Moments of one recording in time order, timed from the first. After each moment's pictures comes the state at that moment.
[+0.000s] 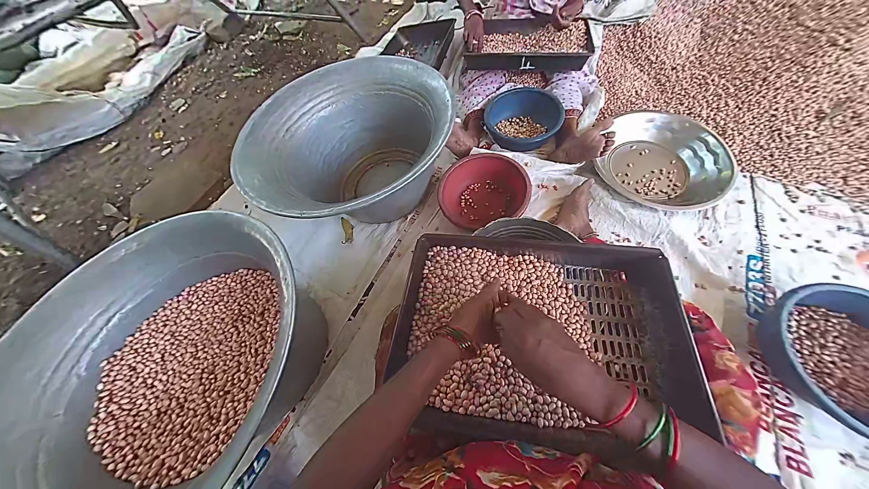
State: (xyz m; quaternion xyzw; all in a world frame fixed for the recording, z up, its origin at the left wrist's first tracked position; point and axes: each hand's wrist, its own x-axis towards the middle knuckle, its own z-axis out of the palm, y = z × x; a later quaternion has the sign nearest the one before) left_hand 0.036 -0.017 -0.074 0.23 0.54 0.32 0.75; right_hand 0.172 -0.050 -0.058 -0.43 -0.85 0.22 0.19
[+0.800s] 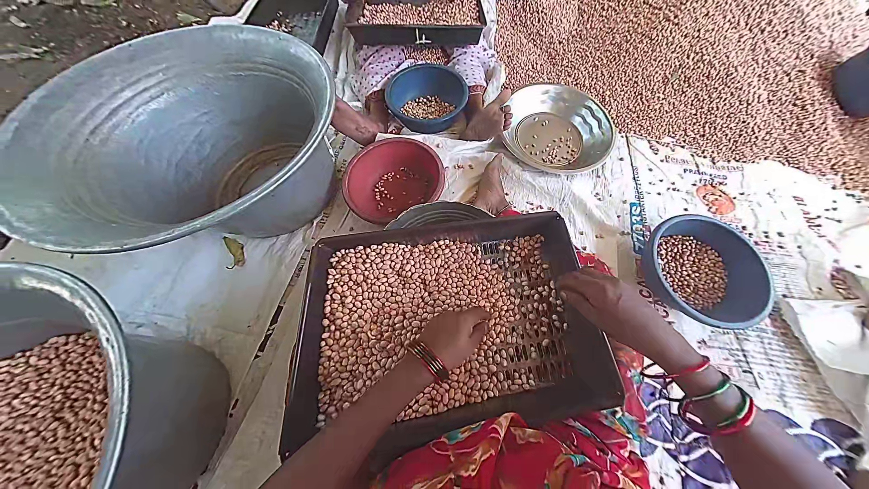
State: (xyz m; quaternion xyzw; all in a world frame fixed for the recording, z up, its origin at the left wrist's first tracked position) left_hand 0.102 -0.026 -0.085 0.74 0.47 -0.11 0.46; right_hand 0.367 -0.059 -0.058 -0.57 -0.78 0.19 0.15
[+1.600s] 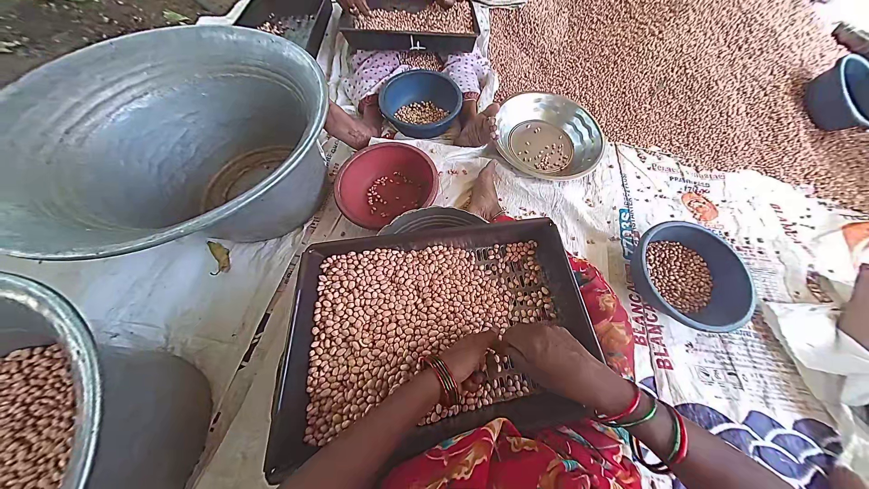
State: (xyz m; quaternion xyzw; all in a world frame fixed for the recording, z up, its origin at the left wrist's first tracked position) left_hand 0.126 -0.051 -0.105 0.34 0.52 -0.01 0.78; right_hand 0.297 -0.079 -0.063 -0.54 -0.78 0.32 -0.01
